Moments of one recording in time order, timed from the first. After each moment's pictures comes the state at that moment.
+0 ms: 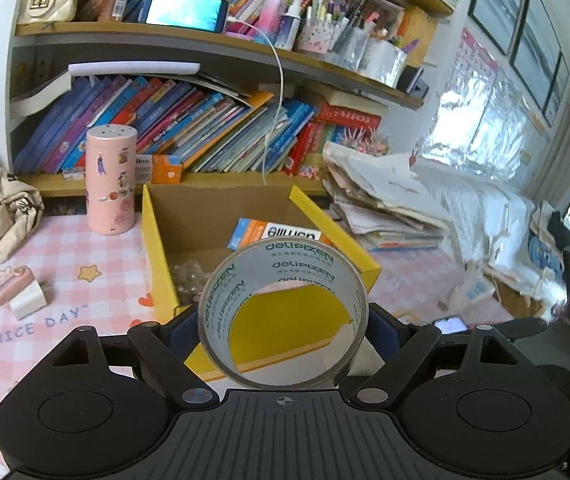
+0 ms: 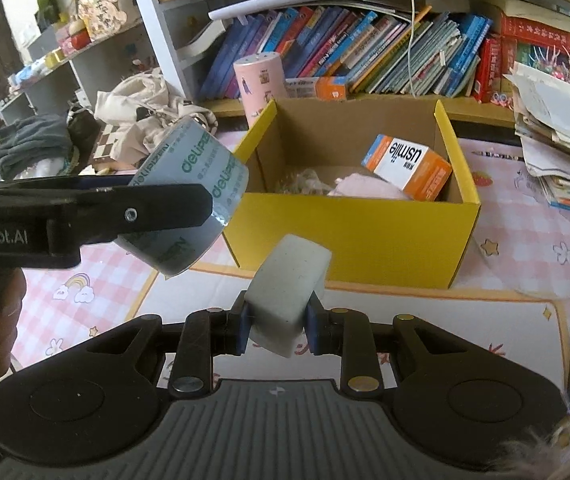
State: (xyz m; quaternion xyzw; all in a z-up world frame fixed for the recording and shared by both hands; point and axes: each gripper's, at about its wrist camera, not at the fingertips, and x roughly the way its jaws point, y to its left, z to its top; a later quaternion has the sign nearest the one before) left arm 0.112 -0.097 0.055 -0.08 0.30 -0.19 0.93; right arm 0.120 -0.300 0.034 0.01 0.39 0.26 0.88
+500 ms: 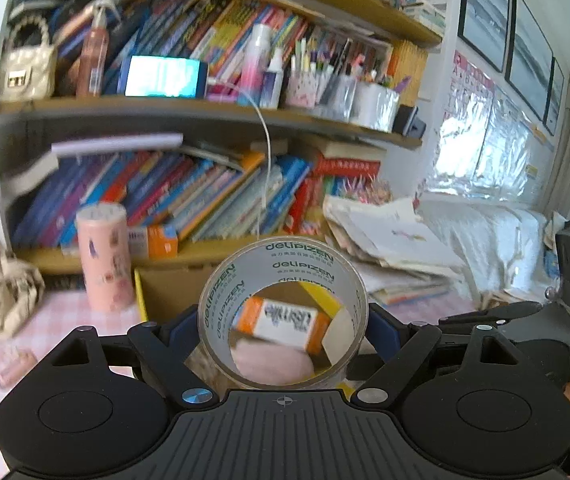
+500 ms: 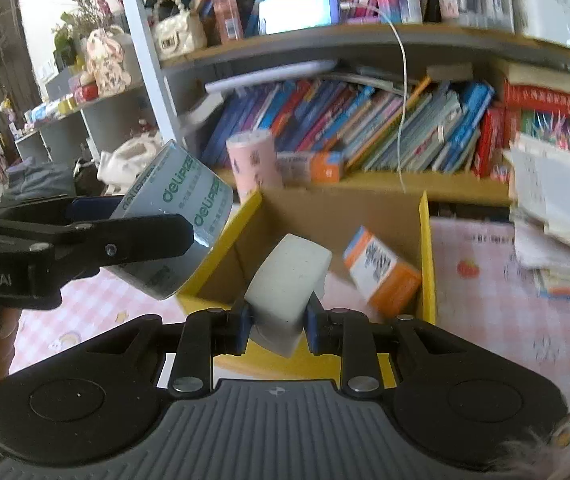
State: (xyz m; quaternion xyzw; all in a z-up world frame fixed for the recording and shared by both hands) left arm 0.143 -0.128 0.098 -0.04 0.23 -0.17 0.96; right arm 0.180 -0.331 0.078 0.01 0.31 0.29 0.90
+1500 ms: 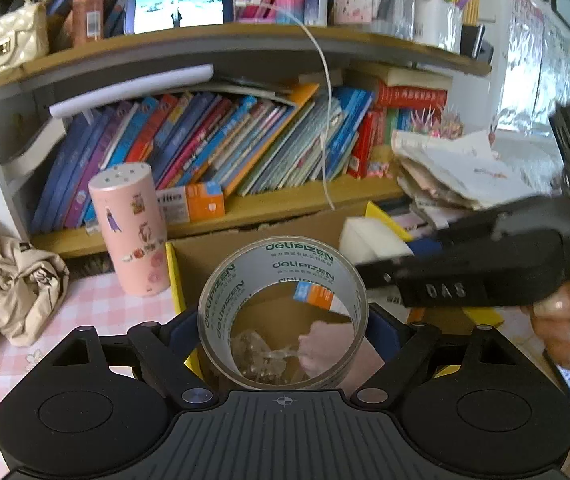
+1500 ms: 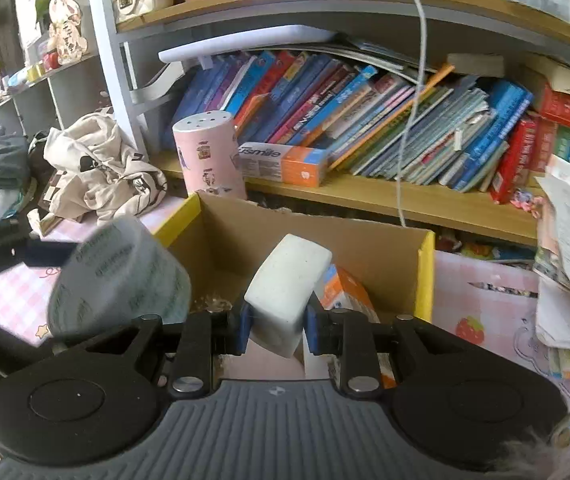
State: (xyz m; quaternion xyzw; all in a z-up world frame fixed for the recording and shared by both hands) left arm 0.226 -0.135 0.036 0.03 0.32 -0.10 0.94; right arm 0.313 -0.303 0.032 -0.05 0.33 0.29 0.89
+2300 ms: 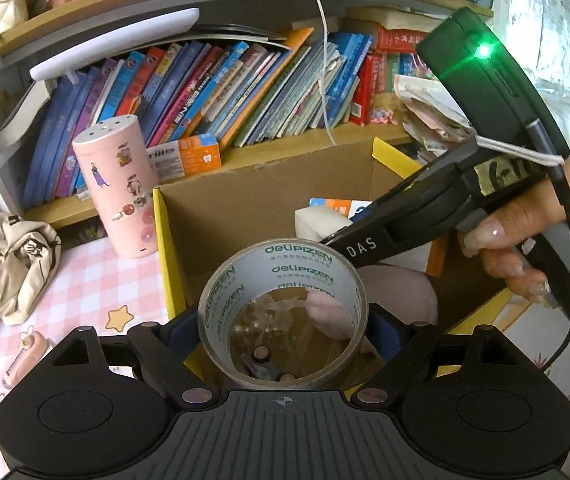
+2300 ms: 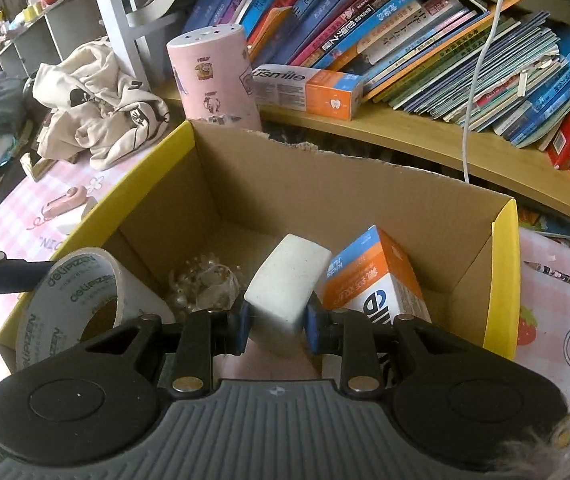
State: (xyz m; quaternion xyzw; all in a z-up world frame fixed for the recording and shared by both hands) left arm 0.233 -0.140 0.000 0.07 0.36 -0.10 0.92; right arm 0.366 -0.265 -0.013 -0.09 0.43 0.32 0.84
